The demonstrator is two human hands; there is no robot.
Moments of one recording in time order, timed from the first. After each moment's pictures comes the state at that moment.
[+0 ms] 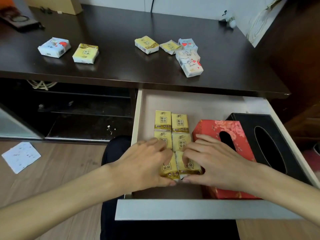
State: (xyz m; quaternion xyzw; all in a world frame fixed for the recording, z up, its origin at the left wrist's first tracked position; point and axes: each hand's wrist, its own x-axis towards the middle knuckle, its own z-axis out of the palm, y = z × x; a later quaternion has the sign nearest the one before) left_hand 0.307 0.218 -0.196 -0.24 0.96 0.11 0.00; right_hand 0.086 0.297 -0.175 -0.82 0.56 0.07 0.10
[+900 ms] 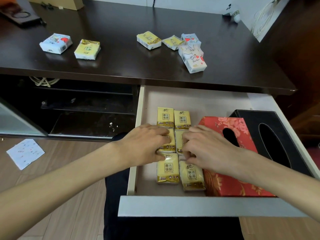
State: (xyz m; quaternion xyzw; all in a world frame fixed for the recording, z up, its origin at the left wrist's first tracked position) left_hand 0.299 0.175 -0.209 -0.21 0.98 0.05 0.04; right_hand 0.103 0.260 -0.179 -0.82 0.55 0.13 0.06
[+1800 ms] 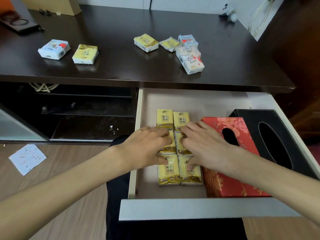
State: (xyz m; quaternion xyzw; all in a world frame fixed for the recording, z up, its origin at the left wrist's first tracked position) left_hand 0.295 0.174 -0.214 -0.22 0.97 0.07 0.04; right_hand 0.109 0.247 -0.182 -0.79 0.56 0.24 0.01
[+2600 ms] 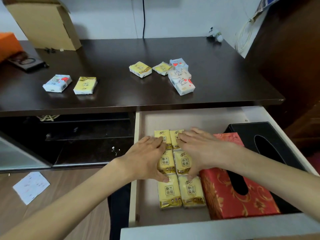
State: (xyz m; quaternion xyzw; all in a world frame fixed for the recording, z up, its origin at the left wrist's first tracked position) left_hand 0.285 0.151 -0.209 -0.26 0.96 0.05 0.08; right_hand 0.078 0.208 -0.187 -0.78 0.57 0.25 0.06
